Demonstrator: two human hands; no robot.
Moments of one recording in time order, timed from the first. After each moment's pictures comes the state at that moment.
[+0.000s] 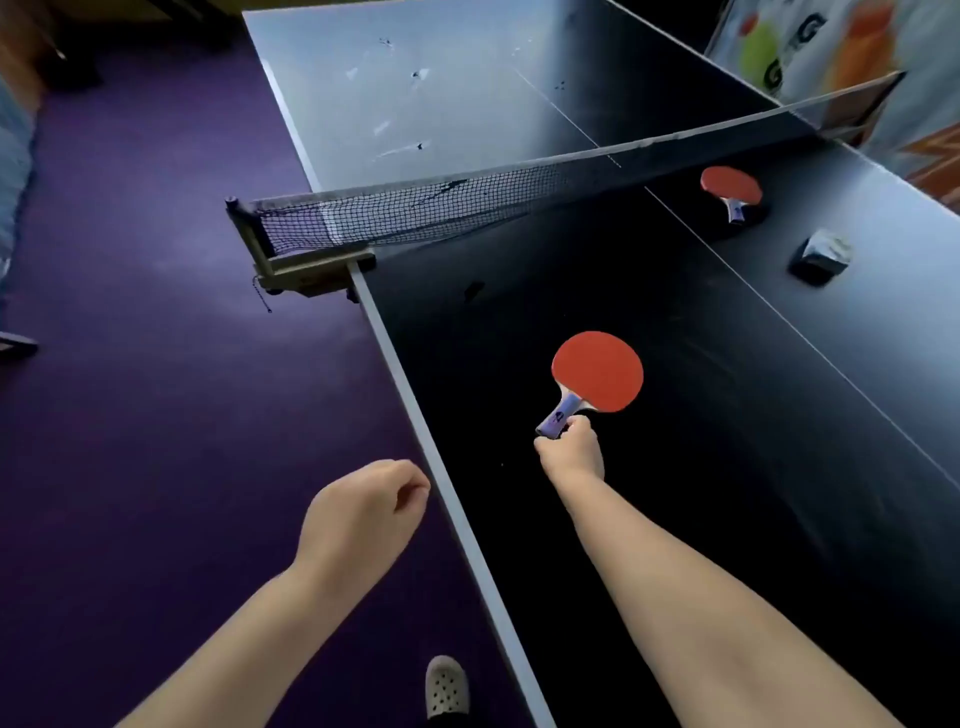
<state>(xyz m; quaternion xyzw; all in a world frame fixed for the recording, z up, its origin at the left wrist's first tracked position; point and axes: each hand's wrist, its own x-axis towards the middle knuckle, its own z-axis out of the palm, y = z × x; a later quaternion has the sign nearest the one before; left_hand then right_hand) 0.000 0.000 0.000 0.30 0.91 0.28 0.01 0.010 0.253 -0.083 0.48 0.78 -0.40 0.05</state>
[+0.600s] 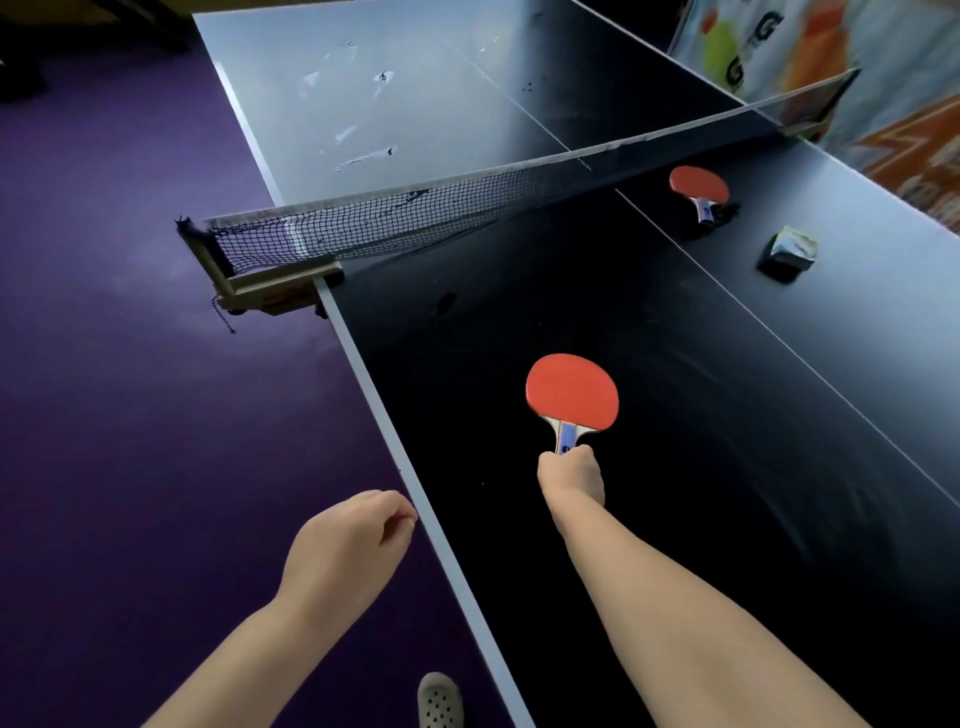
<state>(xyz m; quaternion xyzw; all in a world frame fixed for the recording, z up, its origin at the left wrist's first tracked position) -0.014 0.013 -0.011 0.30 0.91 0.28 0.08 0.013 0.269 -0.088 0.59 0.72 -0.37 0.06</state>
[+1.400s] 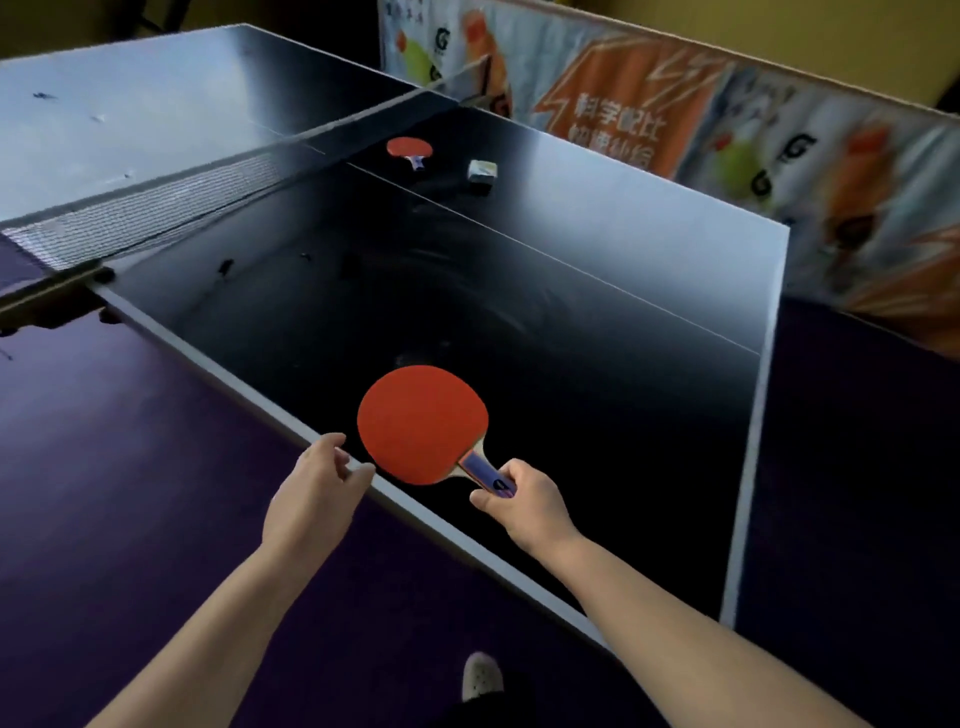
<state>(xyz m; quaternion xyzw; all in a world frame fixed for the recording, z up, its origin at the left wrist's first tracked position) 0.265 -0.027 0.024 0.32 0.86 0.33 0.21 0.455 0.105 0.006 0.49 0.74 -0.46 -0.07</state>
